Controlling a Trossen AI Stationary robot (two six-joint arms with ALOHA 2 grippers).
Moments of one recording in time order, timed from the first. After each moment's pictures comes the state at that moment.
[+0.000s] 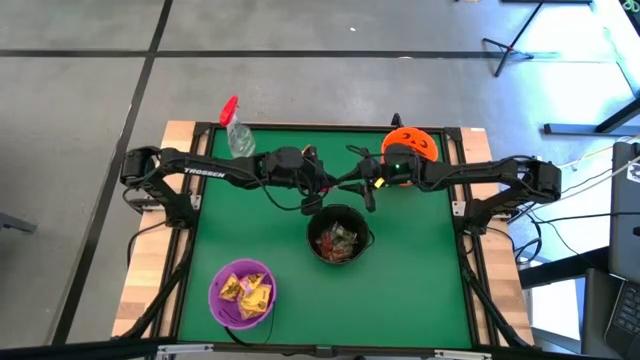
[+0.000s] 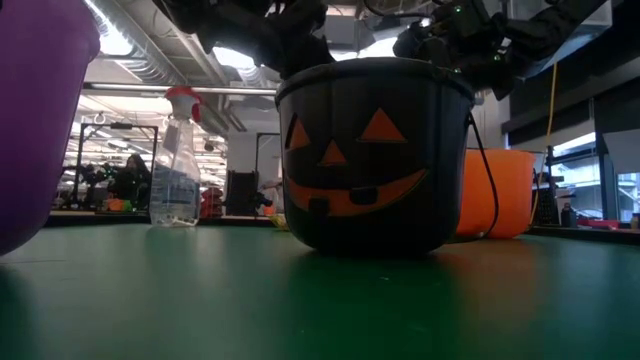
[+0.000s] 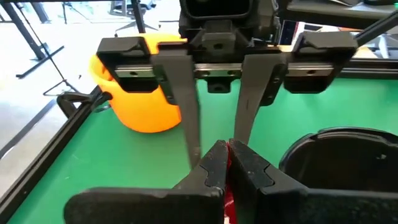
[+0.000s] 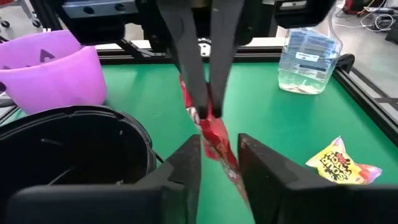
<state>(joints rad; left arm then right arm) 0.16 1.58 1.03 0.18 0.01 0.03 -0.28 1.40 0.69 0.41 -0.37 -0.09</state>
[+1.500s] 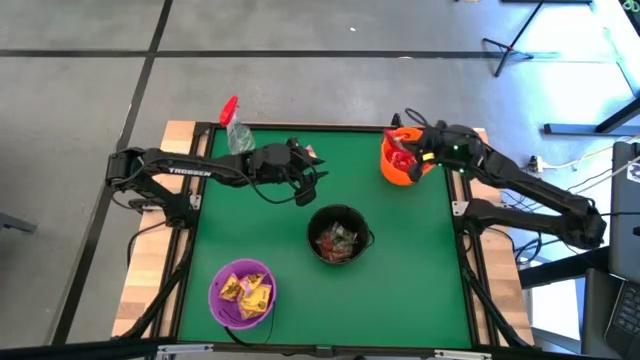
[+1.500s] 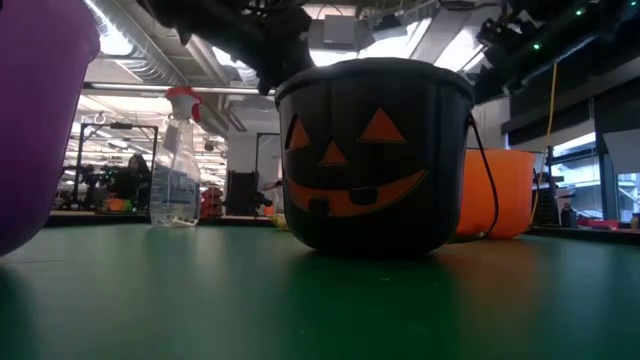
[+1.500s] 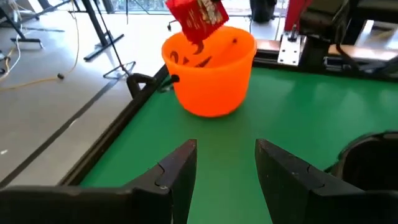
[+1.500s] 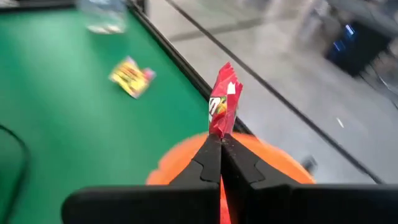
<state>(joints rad) 0.19 1.46 0.96 0.11 -0.19 -0.01 -0.56 0.78 0.69 -0.35 0.06 -0.18</state>
